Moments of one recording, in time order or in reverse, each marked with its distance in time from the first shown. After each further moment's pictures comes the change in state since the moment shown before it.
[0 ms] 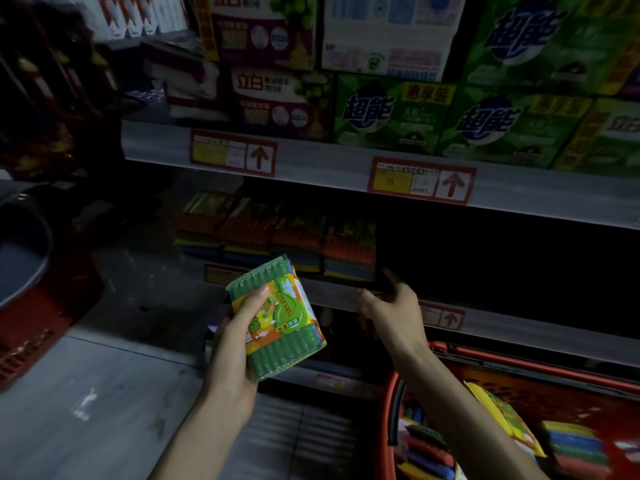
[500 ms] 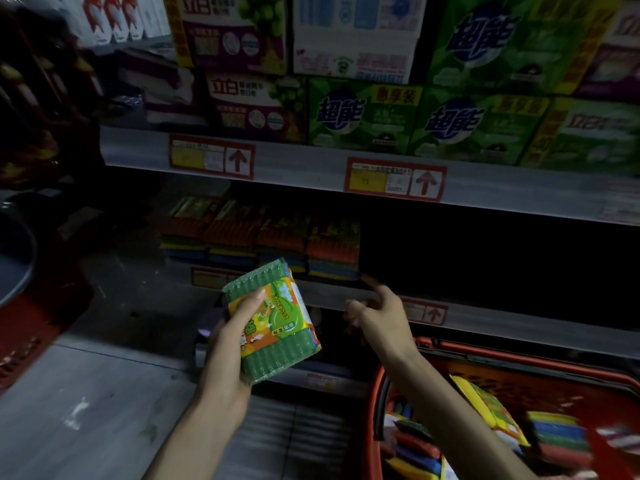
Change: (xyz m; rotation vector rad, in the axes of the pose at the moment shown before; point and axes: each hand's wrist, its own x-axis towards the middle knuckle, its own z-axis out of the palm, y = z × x) left_hand -0.004 -0.007 0.007 0.042 -0.043 -0.018; right_hand -0.013 0.002 -0.012 0.032 -0.114 0.045
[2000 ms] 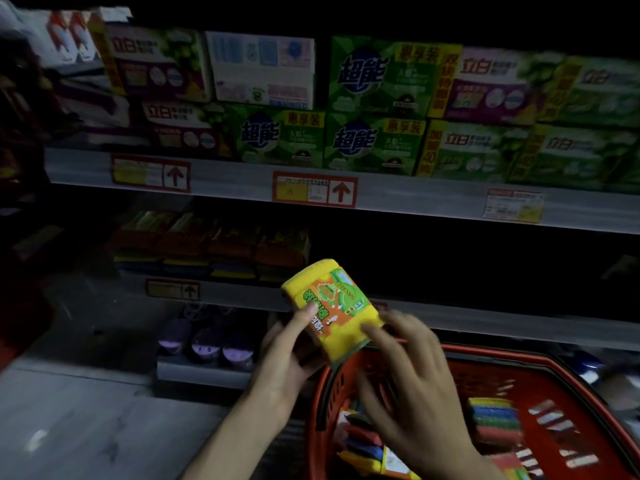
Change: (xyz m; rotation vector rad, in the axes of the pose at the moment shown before) left_hand -0.030 -0.070 0.096 -0.007 -0.276 -0.092; right_hand -0.109 0.020 -0.124 -0.786 0.196 -0.841
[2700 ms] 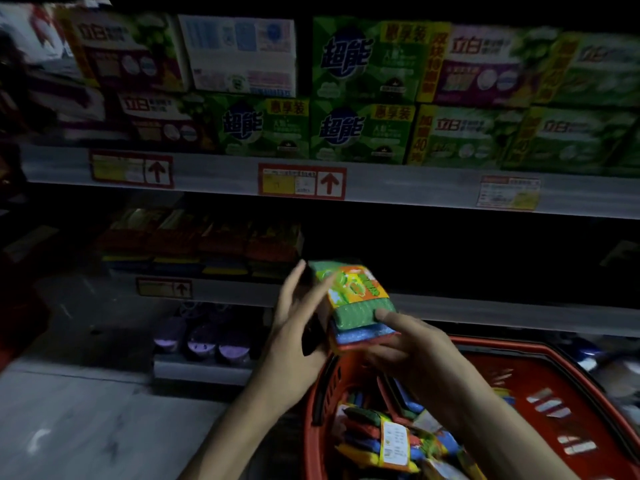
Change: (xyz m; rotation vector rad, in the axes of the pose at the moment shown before) left_hand 0.013 -0.008 -0.008 1.013 -0.184 0.818; right_hand 0.046 0.007 -0.025 1.413 -0.221 1.188
